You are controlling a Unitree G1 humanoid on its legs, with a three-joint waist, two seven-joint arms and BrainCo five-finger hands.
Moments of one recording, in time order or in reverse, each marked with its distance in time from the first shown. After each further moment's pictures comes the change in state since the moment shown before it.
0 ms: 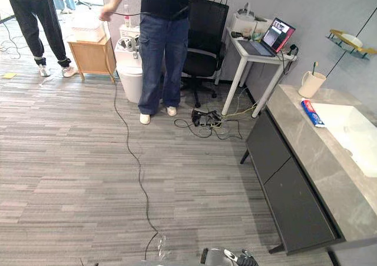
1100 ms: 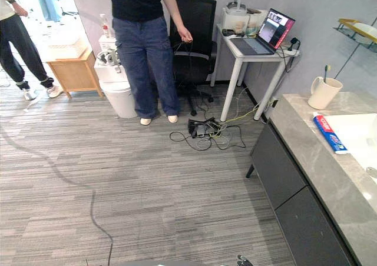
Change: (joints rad) left arm 0.018 0.040 -0.105 0.061 0.020 -0.028 0.004; right arm -0.041 -0.045 0.162 0.121 -0.018 -0.001 -0.020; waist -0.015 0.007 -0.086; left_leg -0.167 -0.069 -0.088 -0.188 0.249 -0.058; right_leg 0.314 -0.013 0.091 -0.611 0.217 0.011
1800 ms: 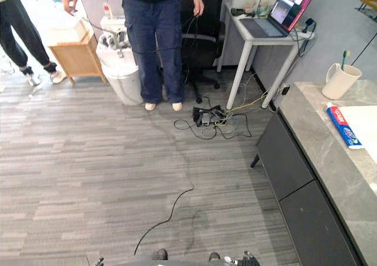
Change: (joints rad) left arm -0.032 -0.010 -0.022 -0.015 -0.075 -0.045 0.023; right arm -0.034 0.014 -0.138 -0.030 0.066 -0.011 -0.027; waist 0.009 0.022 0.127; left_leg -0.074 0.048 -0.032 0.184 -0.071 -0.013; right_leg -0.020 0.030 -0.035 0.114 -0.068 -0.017
